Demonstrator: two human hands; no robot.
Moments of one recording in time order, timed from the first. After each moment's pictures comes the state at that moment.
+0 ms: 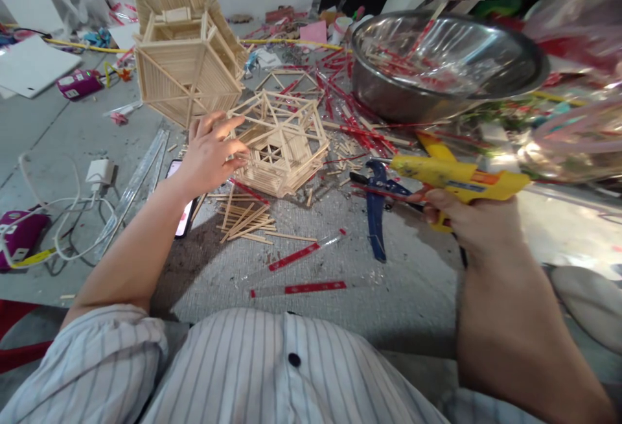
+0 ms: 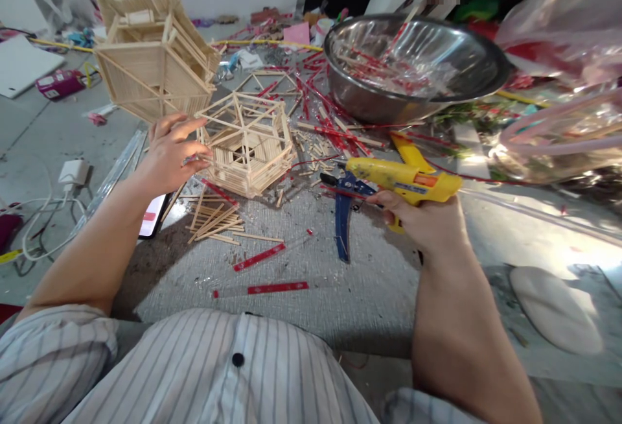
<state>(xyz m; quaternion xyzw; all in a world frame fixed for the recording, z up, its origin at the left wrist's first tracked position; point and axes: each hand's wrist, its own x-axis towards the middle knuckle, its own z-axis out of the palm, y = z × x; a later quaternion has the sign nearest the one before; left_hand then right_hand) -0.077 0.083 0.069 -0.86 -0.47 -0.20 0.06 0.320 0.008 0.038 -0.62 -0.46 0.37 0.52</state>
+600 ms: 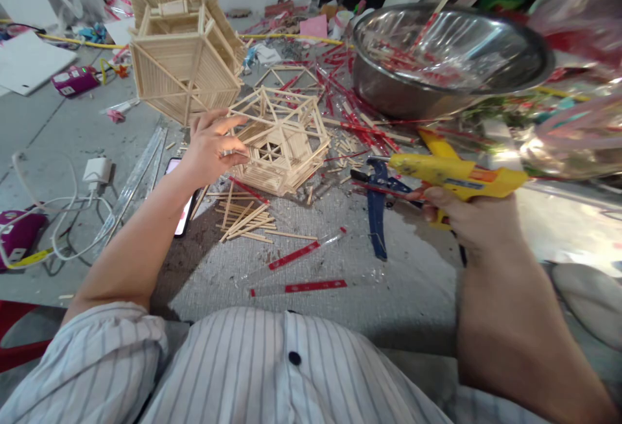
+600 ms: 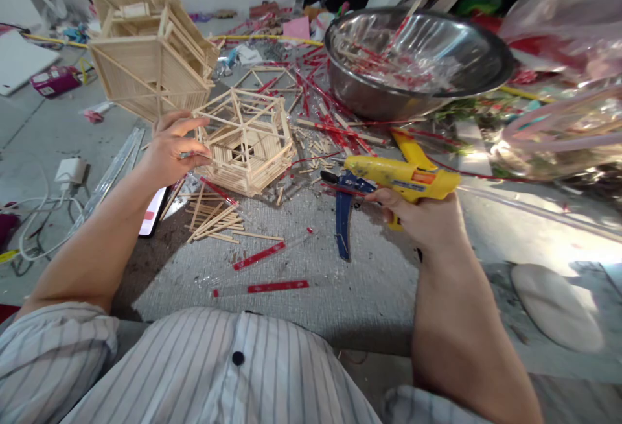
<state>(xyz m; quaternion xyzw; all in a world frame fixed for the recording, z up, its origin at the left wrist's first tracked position) -0.079 0.097 0.061 -0.85 -0.45 -0.25 0.04 0.318 0.009 0.036 -0.61 -0.48 0.36 0.52</state>
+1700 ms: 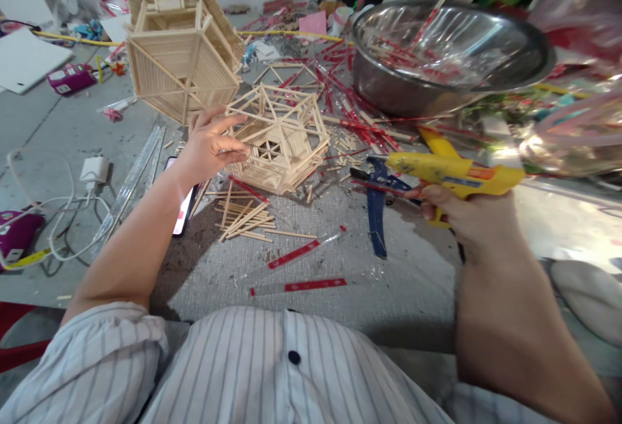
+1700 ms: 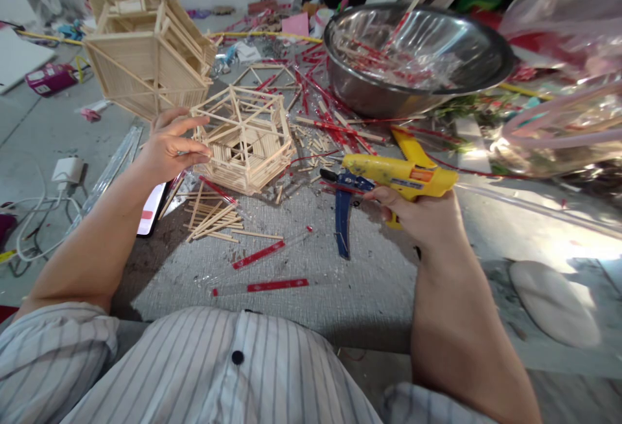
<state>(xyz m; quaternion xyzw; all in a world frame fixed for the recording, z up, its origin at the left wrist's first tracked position) -0.089 0.106 0.056 -0.88 -0.40 -0.26 0.00 0.318 0.009 0.037 -0.62 -0.45 0.38 0.52</state>
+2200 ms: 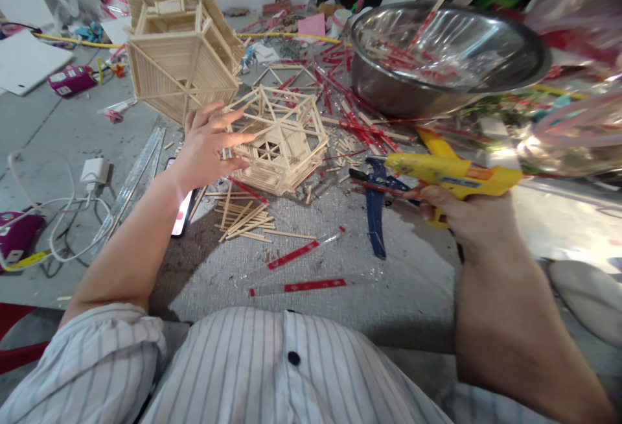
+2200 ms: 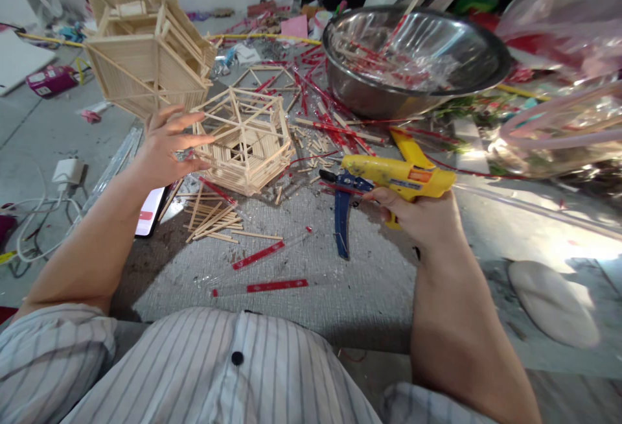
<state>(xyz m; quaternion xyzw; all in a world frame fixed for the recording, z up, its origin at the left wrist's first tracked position) -0.084 0.095 0.066 -0.88 -0.39 -0.26 0.06 0.312 0.008 0.043 -0.62 -0.44 0.38 0.52</state>
